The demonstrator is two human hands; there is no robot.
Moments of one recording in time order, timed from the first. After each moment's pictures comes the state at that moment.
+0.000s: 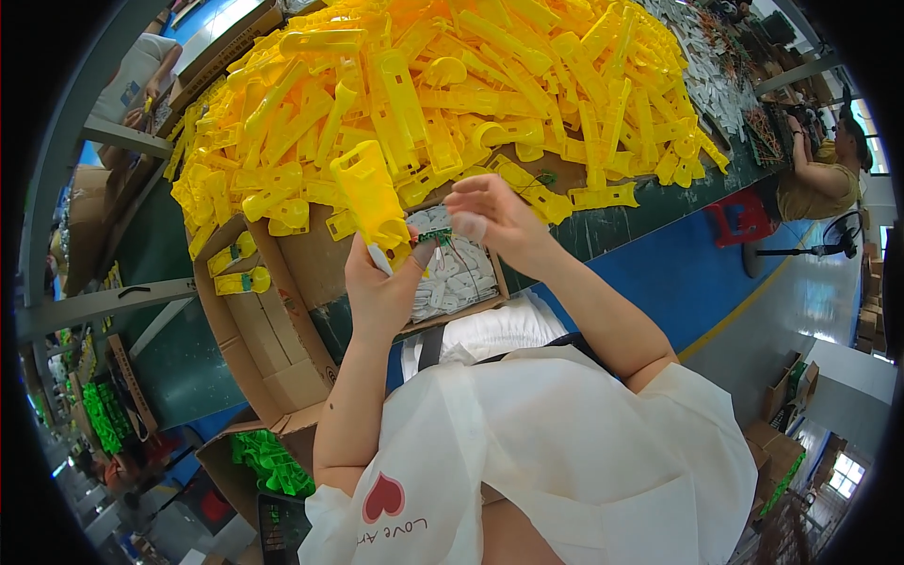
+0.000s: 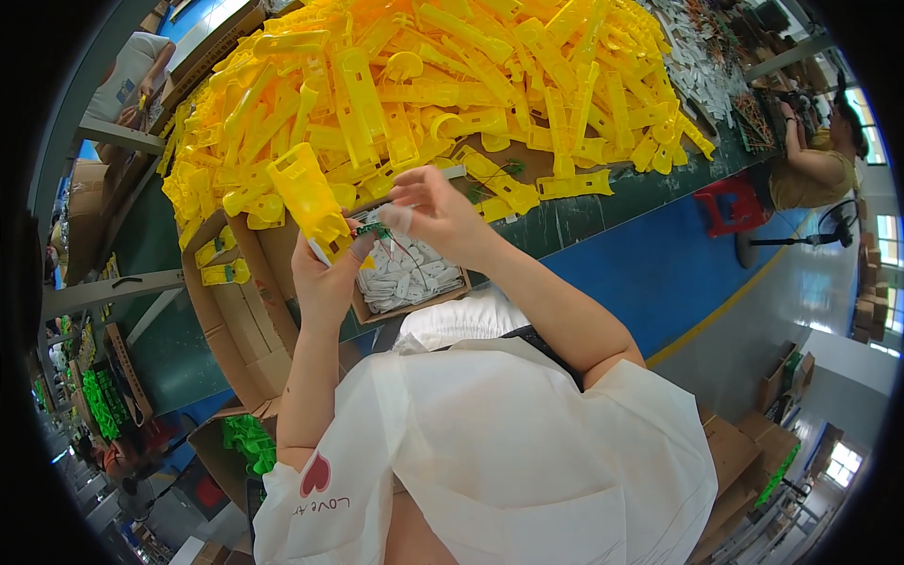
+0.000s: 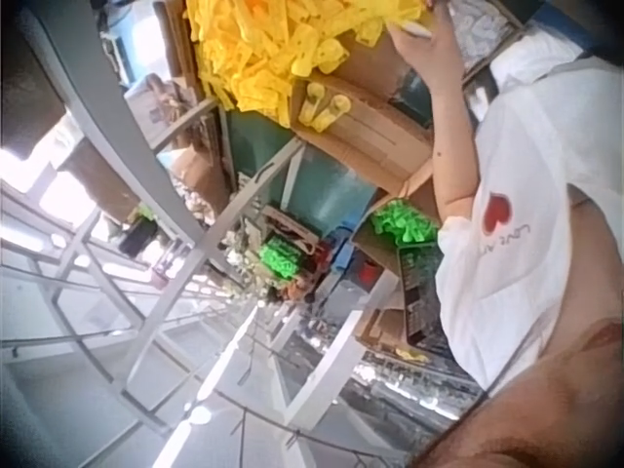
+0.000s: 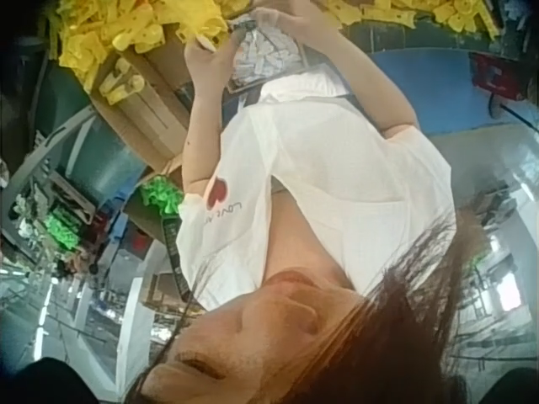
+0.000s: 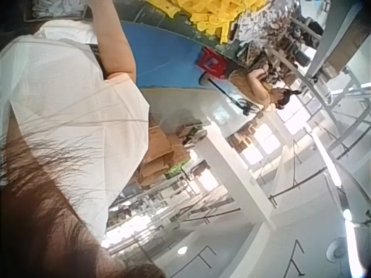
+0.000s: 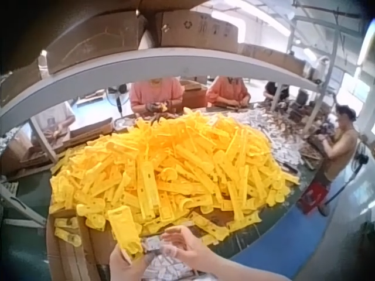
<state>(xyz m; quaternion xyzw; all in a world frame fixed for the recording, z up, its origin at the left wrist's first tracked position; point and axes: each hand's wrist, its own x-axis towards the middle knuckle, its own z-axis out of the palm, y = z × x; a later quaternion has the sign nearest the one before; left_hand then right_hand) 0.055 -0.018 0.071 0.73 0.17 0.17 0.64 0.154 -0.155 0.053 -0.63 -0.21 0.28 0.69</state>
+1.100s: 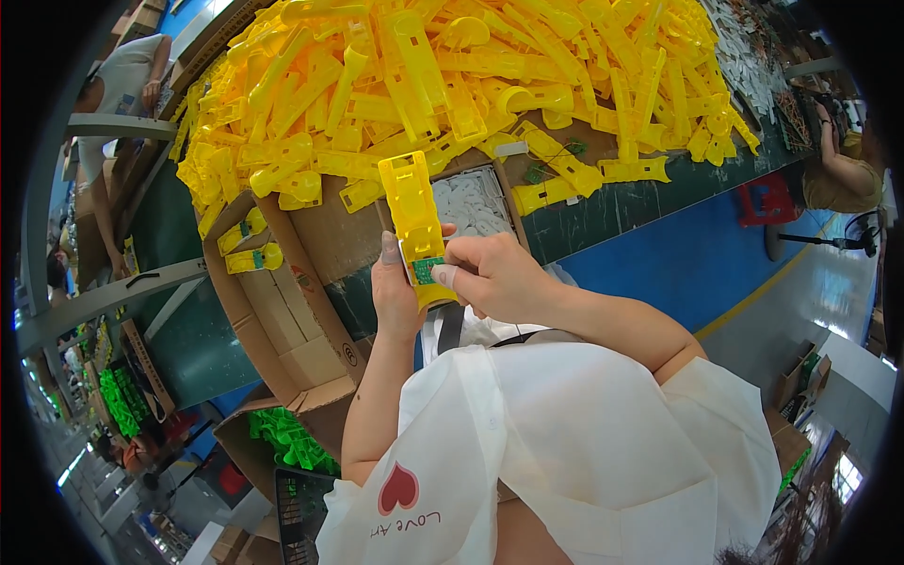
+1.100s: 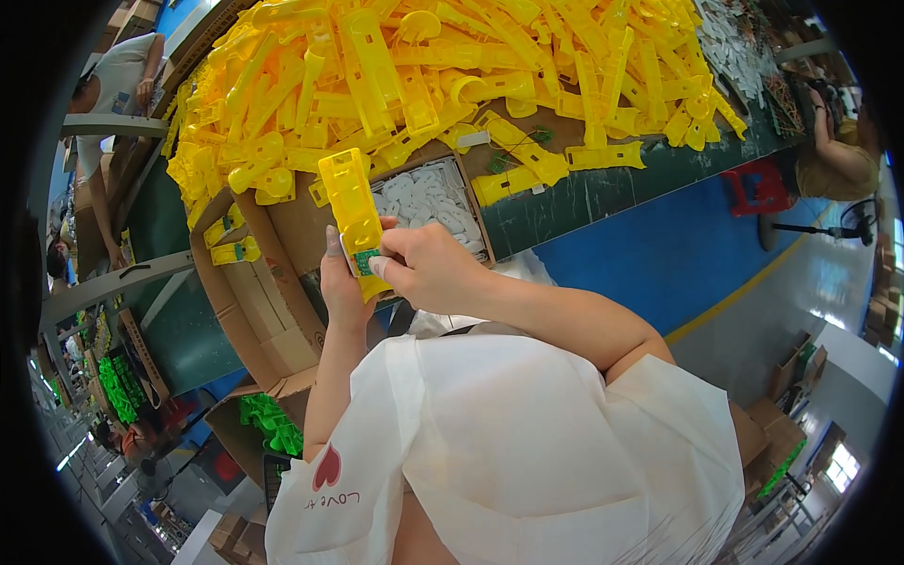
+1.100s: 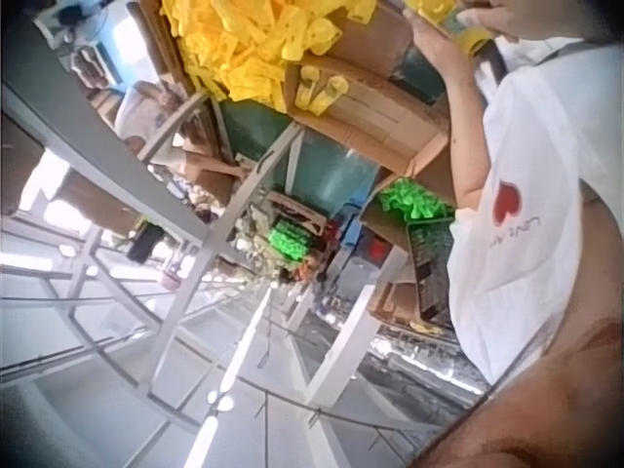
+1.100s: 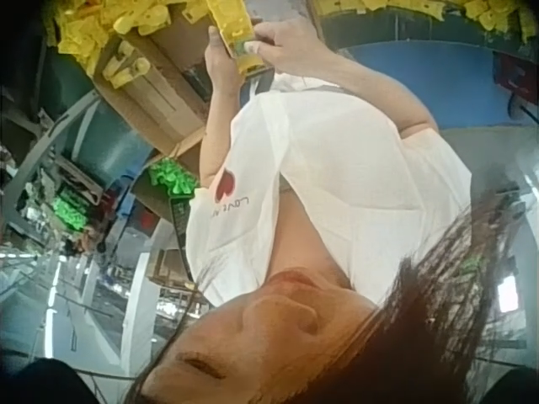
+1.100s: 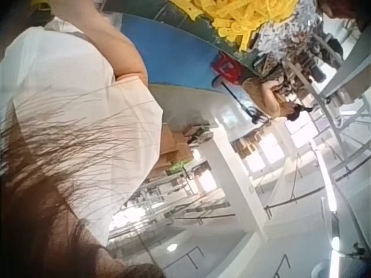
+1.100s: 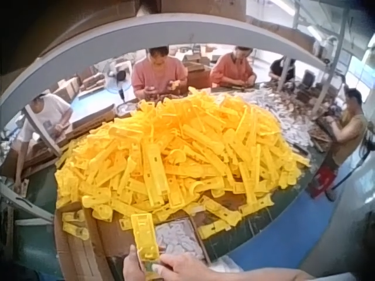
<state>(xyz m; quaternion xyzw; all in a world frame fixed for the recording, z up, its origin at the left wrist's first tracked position) 0.027 -0.009 0.027 0.42 0.18 0.04 0.89 0.104 -0.139 0.072 -0.69 -0.27 0.39 0.54</state>
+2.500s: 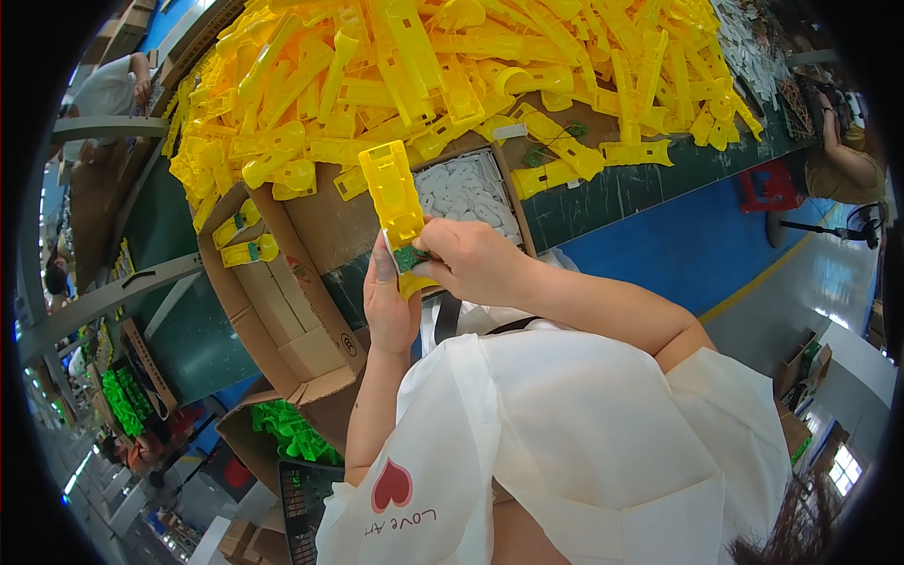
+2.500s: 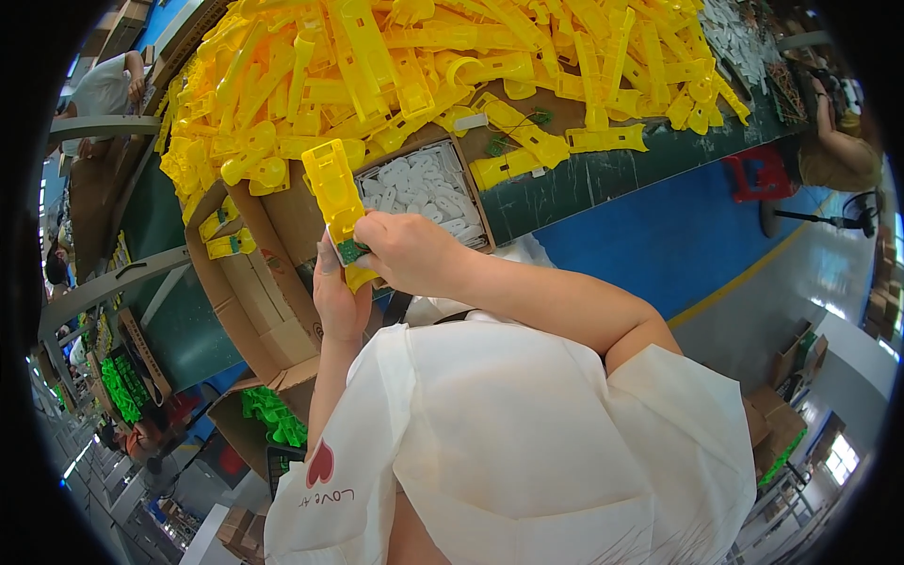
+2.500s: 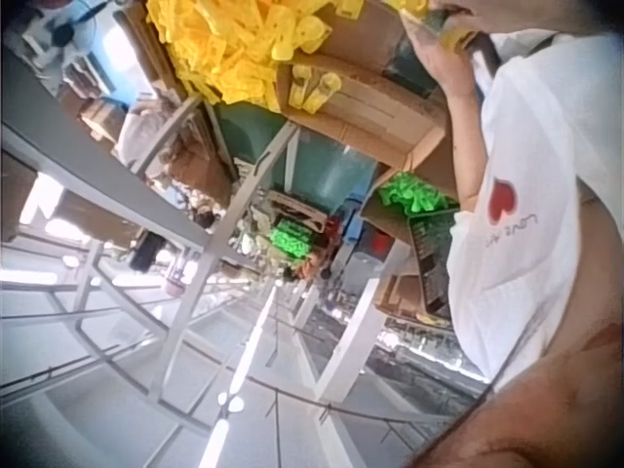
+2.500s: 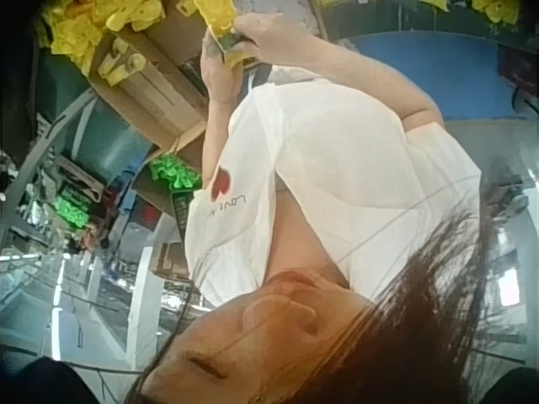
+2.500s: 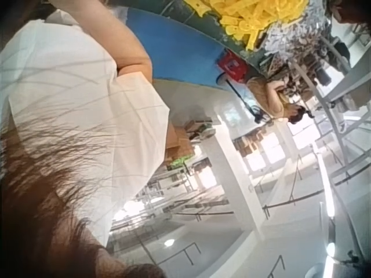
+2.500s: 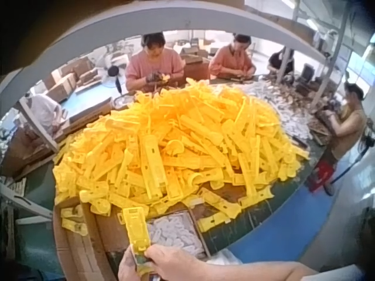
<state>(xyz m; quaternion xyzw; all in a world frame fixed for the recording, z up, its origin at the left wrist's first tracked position) 0.008 -0.012 0.037 0.39 0.19 0.08 0.90 0.096 -0.120 0.032 -0.72 -0.46 0.13 0.51</state>
